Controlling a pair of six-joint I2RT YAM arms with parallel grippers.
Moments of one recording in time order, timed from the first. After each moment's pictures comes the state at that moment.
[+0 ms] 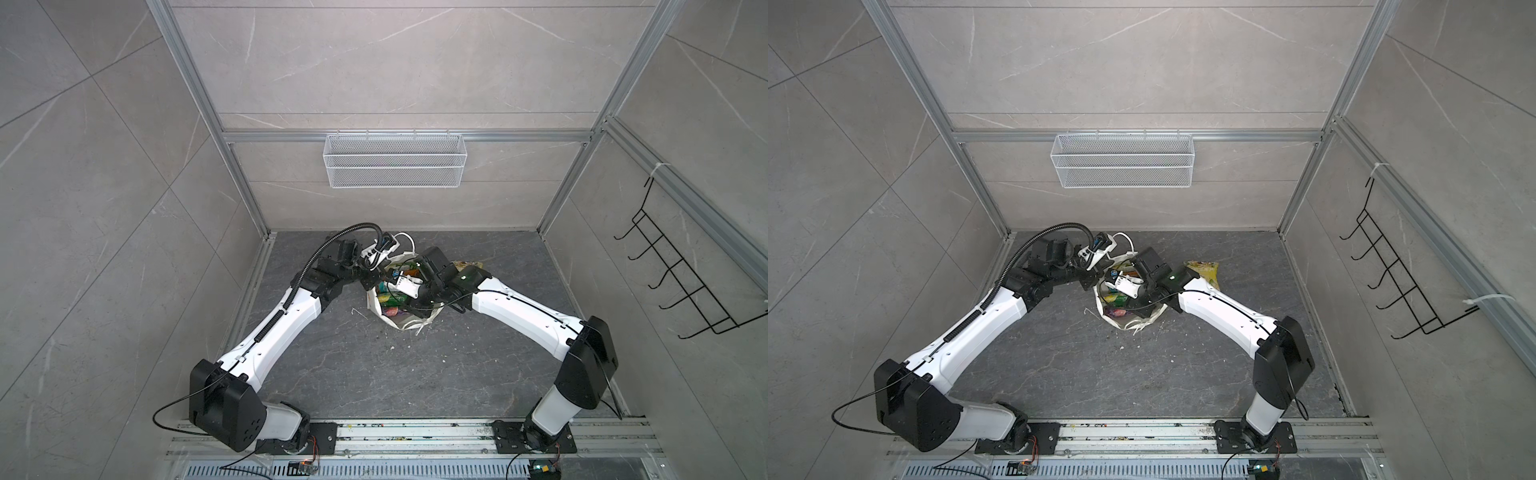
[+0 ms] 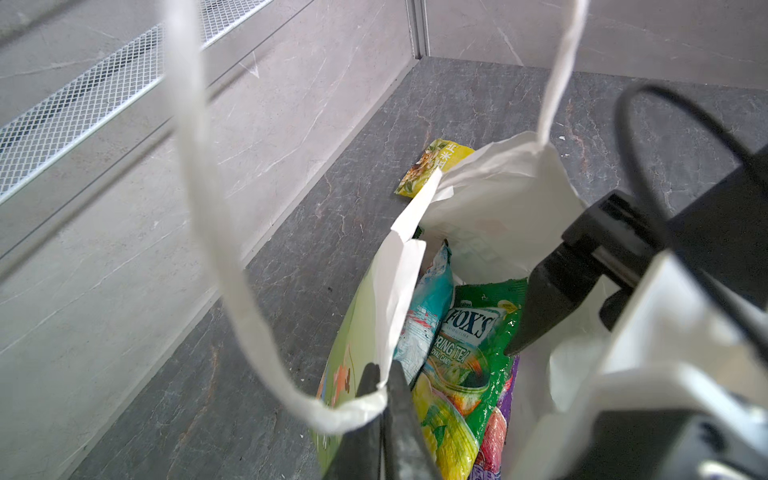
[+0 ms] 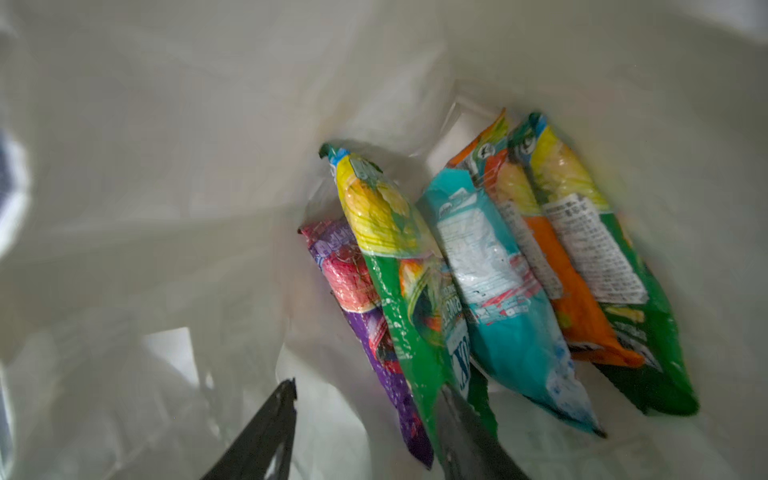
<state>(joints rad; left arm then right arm) -0.48 1.39 1.26 -0.38 0.36 0.49 0.75 1.71 1.47 -0.71 -0.14 -0.50</state>
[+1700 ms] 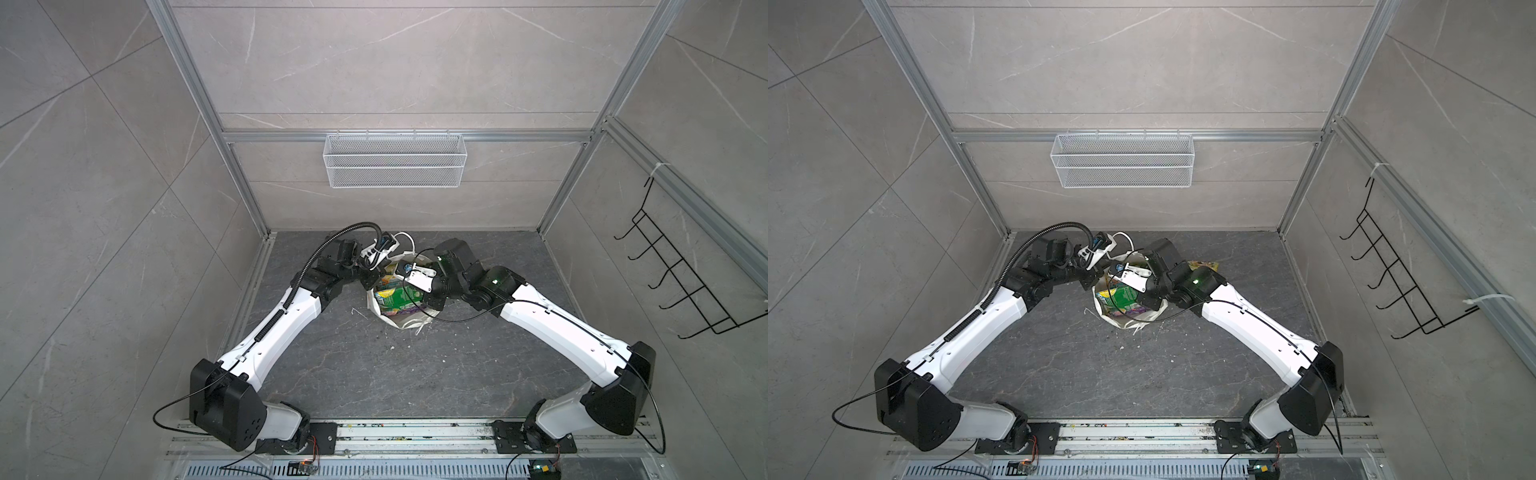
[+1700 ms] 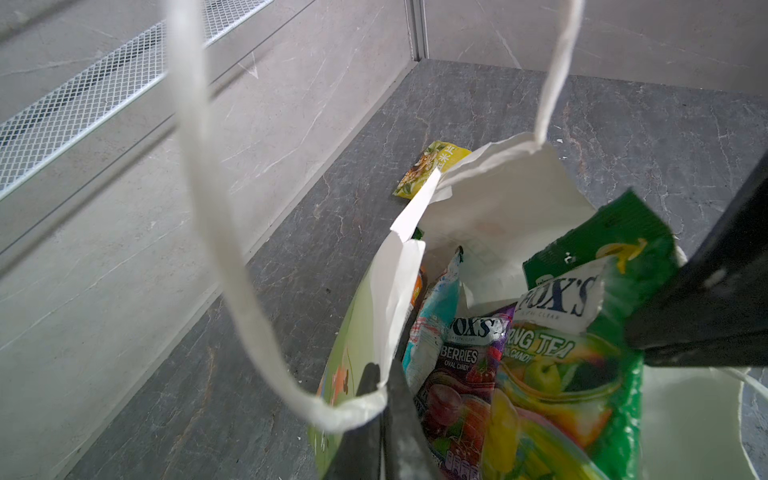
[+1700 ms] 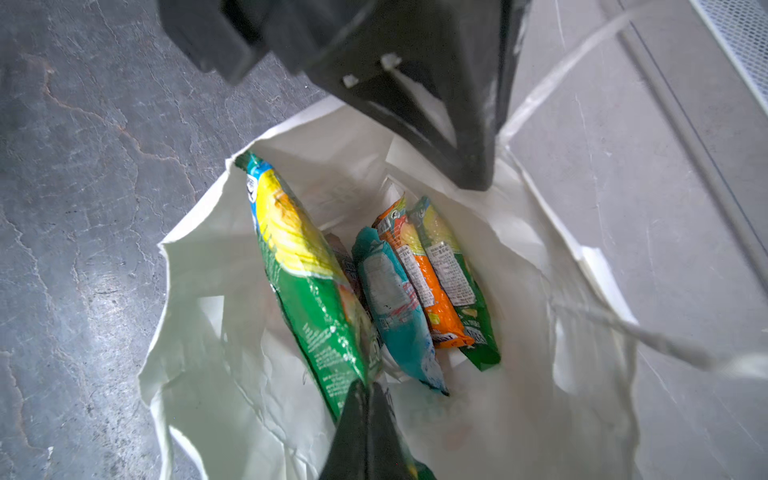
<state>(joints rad) -0.48 1.39 1.26 -0.38 0.36 0.48 0.76 1.49 1.48 -0.70 -0.09 -0.57</state>
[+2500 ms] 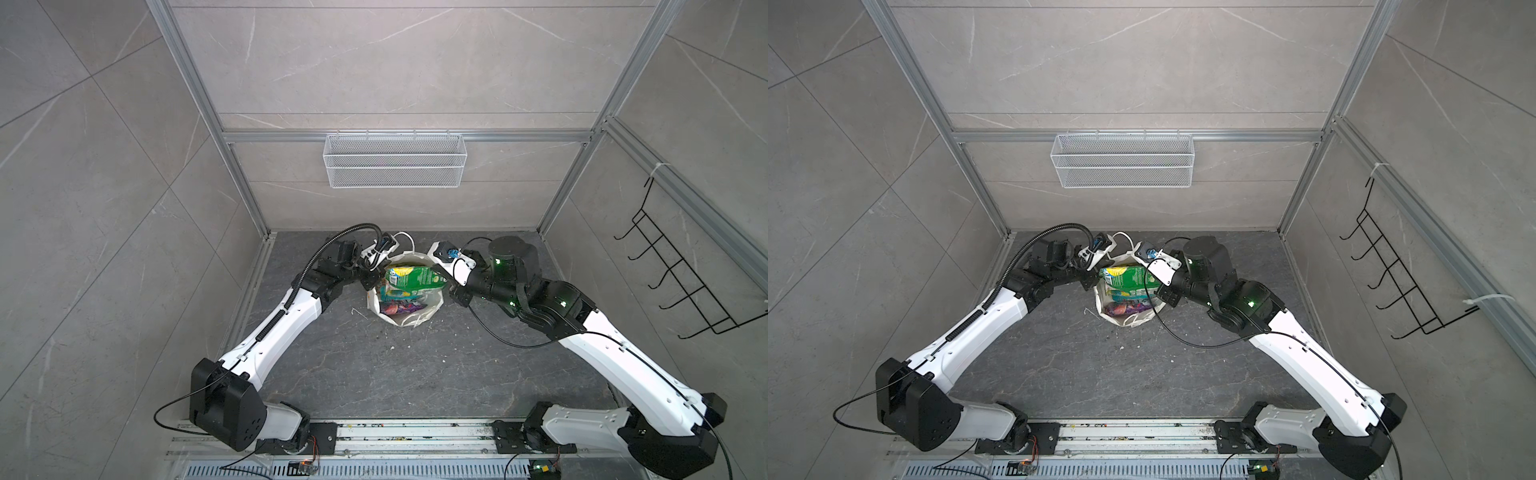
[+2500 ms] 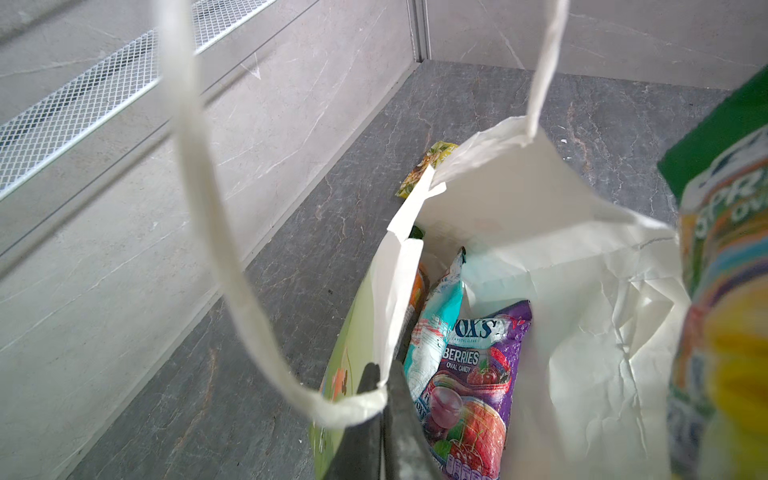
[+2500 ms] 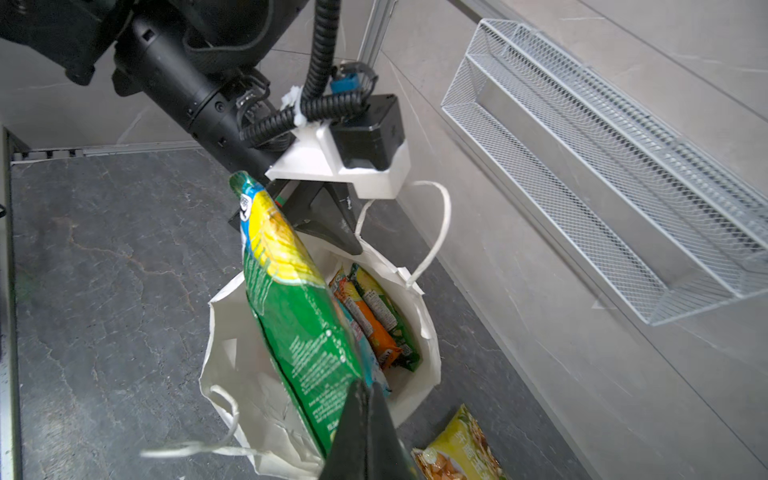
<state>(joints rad) -0.48 1.39 1.24 -0.35 0.36 0.48 0.76 1.21 1.47 -0.64 -0.02 -0.44</state>
